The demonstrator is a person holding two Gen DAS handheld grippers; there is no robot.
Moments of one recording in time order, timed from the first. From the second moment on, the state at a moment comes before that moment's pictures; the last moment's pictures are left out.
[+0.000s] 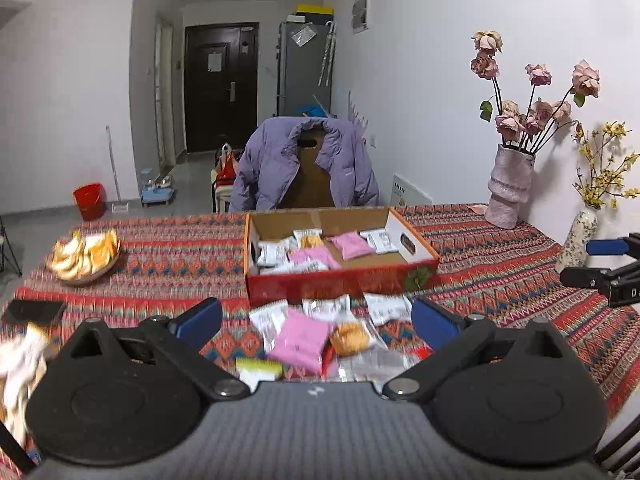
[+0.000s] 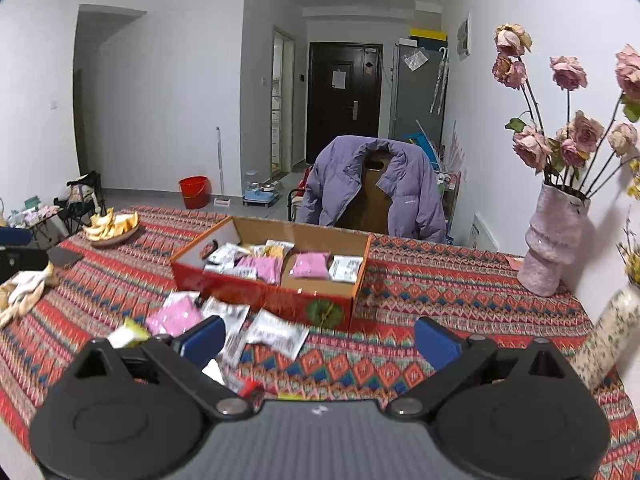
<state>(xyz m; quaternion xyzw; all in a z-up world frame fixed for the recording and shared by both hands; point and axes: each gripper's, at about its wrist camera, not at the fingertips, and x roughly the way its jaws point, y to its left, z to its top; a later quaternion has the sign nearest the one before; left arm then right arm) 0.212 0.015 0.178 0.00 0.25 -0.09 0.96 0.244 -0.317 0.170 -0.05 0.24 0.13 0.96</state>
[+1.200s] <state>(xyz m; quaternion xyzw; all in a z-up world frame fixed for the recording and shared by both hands) 0.210 0.042 0.072 -0.02 0.34 -0.08 0.94 0.232 -0.292 0.069 -0.03 0.30 0.17 0.94</state>
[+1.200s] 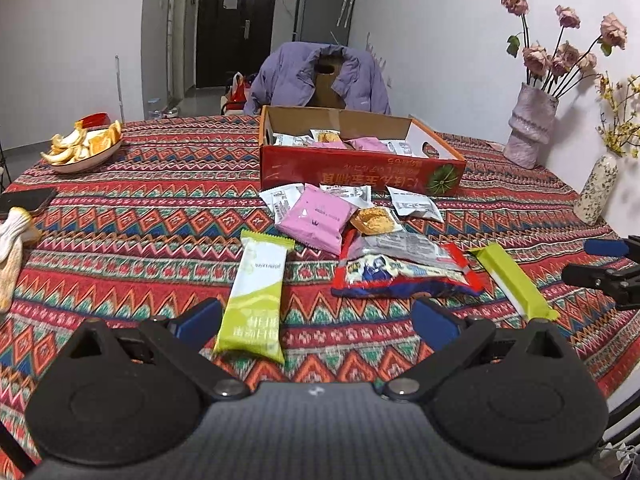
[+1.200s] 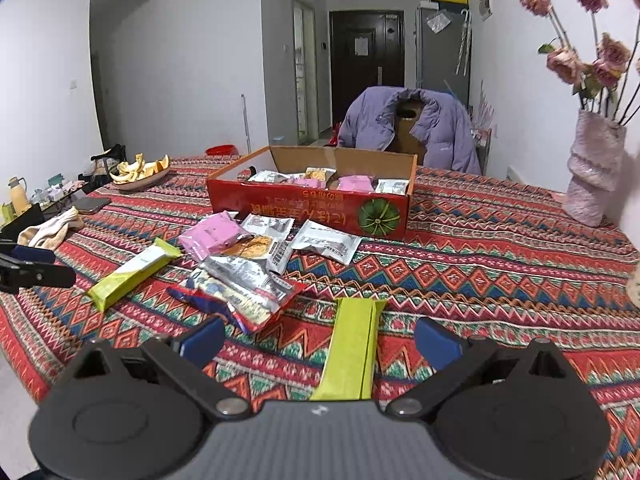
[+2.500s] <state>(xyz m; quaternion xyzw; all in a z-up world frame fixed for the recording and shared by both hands) 0.413 -0.065 0.017 0.00 0.38 -0.09 0.92 0.477 -0.260 0.003 -0.12 0.34 0.32 0.88</state>
